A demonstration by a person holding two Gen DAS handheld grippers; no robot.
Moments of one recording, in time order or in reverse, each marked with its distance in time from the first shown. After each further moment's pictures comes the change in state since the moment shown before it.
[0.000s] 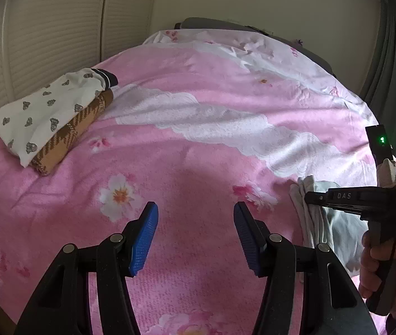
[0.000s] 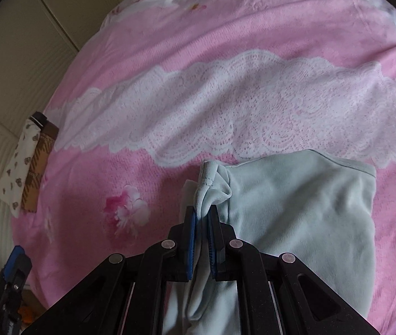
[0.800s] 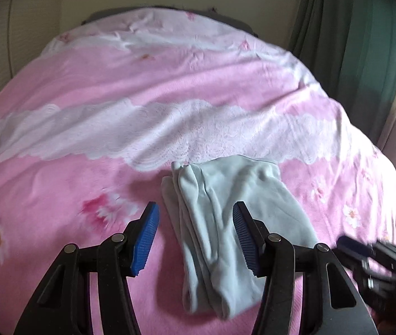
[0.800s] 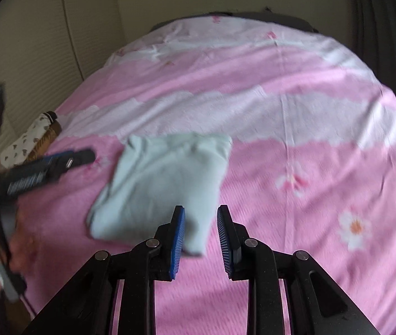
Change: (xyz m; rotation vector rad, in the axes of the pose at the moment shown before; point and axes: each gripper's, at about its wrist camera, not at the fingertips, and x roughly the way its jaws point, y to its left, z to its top) left arm 0.051 -0.150 0.008 0.289 0.117 -0.299; right arm -0.133 -0.084 -0.133 -0.082 -0.303 -0.129
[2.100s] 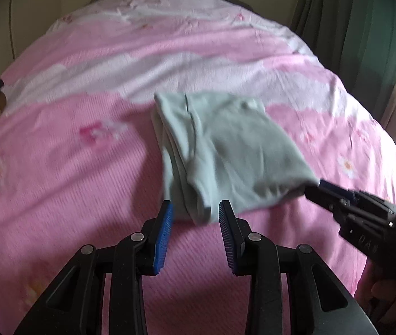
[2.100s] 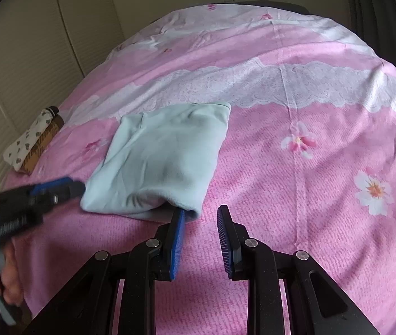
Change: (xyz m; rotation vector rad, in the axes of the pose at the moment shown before) left arm -0.022 -0.026 -0.083 -0.014 0.103 0.025; right arm 0.008 -0.010 -0.030 0.020 0.009 0.037
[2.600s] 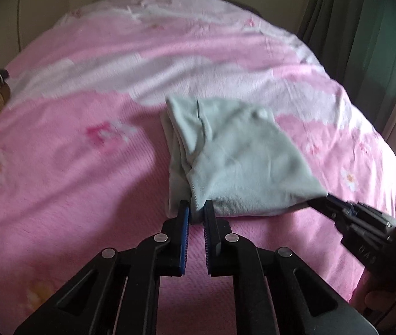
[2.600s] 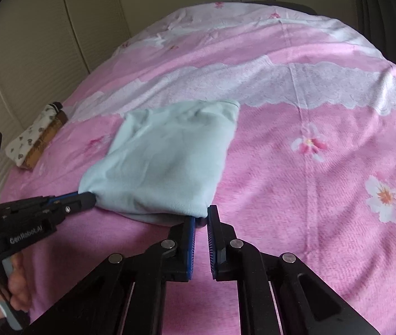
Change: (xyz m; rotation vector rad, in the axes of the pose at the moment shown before) left arm -0.011 0.014 0.010 -0.041 -0.041 0.004; right arm 0.003 0.010 0.003 -0.027 -0.028 0.039
